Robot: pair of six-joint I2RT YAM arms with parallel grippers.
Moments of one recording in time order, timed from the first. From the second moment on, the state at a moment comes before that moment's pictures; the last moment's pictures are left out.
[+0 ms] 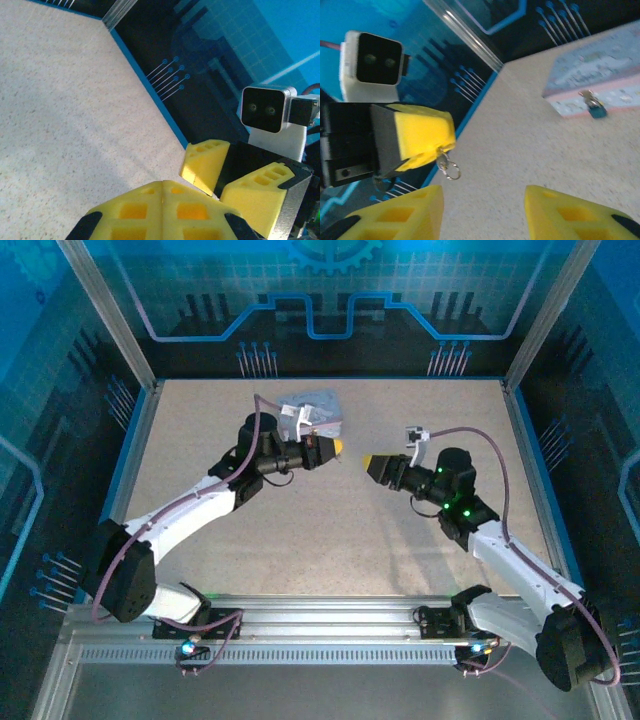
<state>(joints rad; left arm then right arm) -0.52 1.41 1.01 0.18 0.56 -0.70 0.38 1.02 0.63 0.26 -0.53 0.69</state>
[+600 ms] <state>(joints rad) -0.52 1.40 1.07 0.21 0.69 -0.67 0.42 1.14 0.75 0.41 -0.75 0.69</state>
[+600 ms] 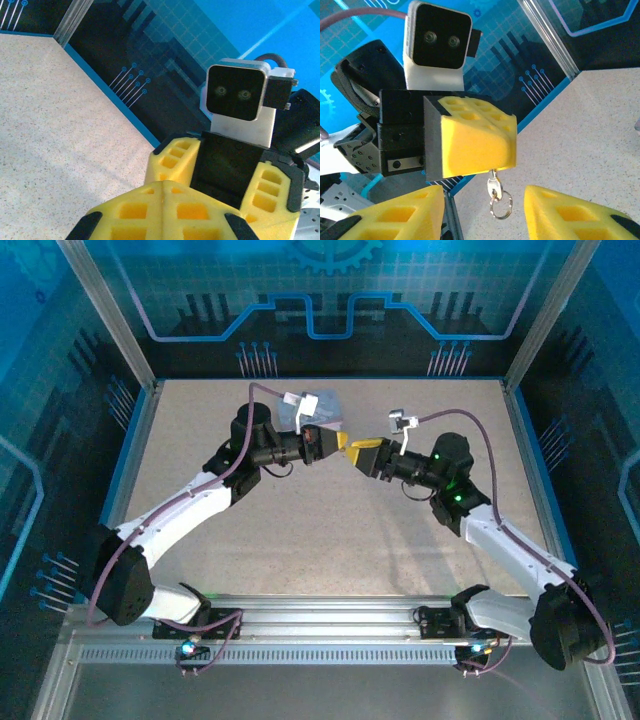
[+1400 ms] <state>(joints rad) -0.52 1.40 1.07 0.24 0.69 -0.67 0.43 1.20 0.78 0.41 -0.76 0.69</state>
